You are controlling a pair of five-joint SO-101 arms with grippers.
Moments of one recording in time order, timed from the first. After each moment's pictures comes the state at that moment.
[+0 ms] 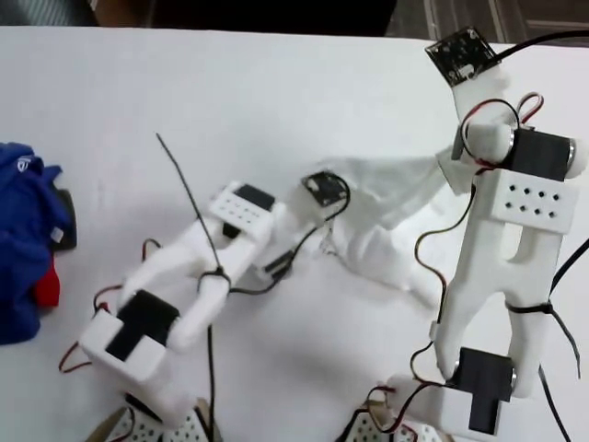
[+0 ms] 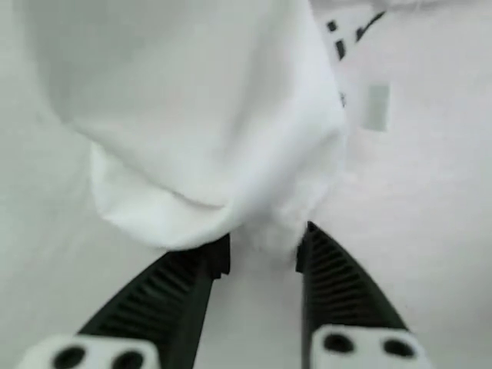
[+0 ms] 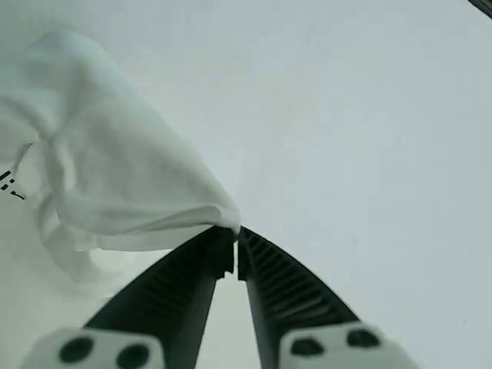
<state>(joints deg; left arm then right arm) 20.2 9.4 23.4 60.9 -24.1 9.0 -8.5 -12.4 88.0 40.0</state>
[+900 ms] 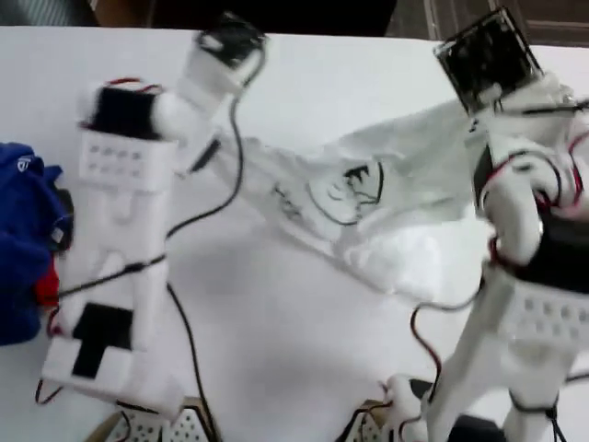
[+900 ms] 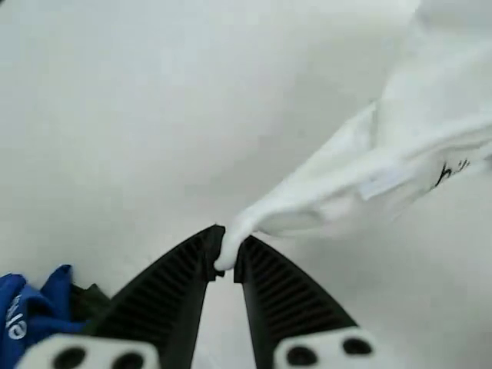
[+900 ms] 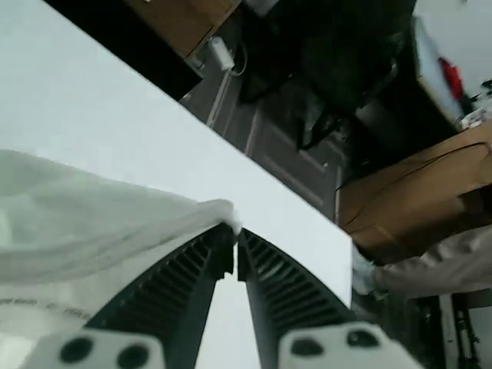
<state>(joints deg) 1.8 0.1 -32.0 101.3 -24.0 8.5 -29.4 -17.4 77.5 47.5</state>
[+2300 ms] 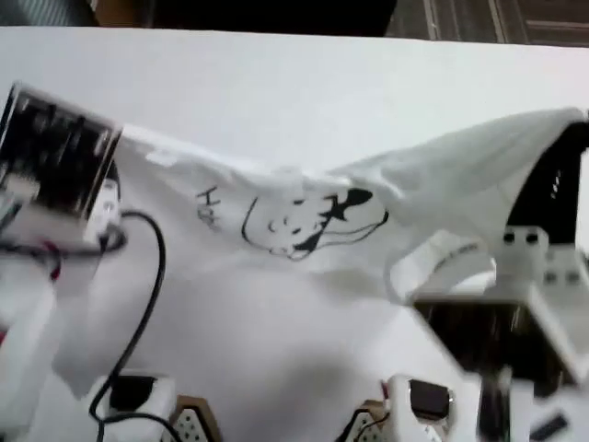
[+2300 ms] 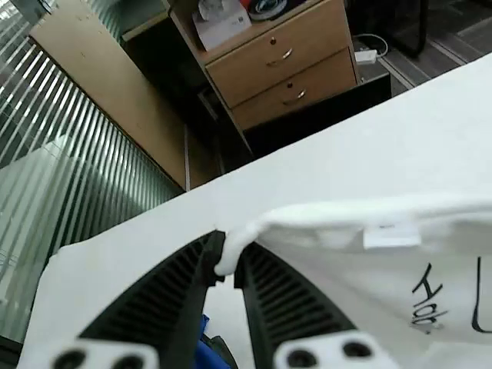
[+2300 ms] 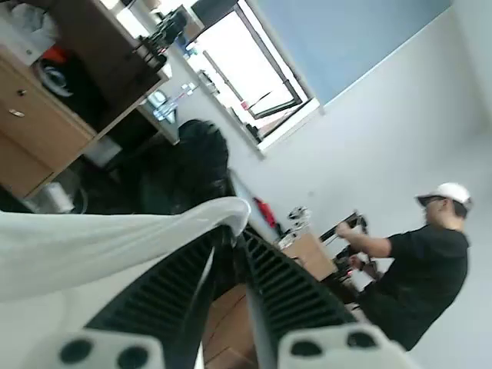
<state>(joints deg) -6.3 -39.0 -30.6 99.6 -24.0 8.4 -49.5 -30.2 78.9 52.2</state>
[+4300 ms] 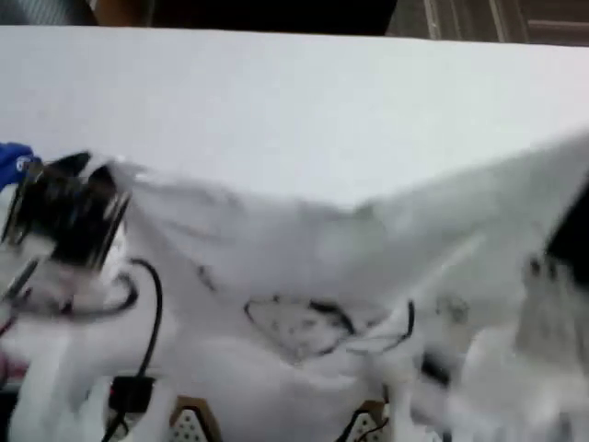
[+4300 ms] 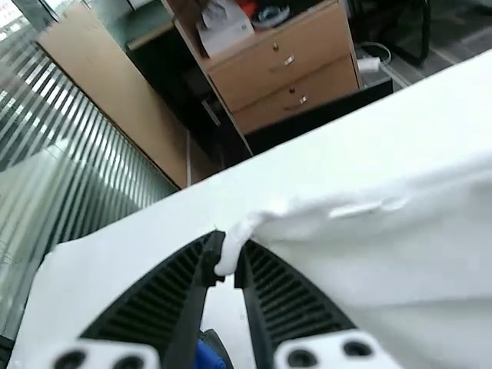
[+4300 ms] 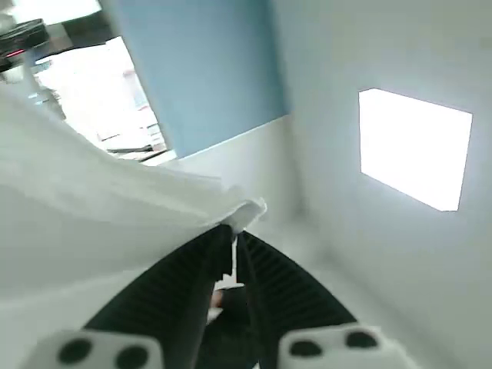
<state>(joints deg) -6.3 -52.5 -2.9 87.5 -24.1 8.4 -58.9 -11.6 56.1 74.5</state>
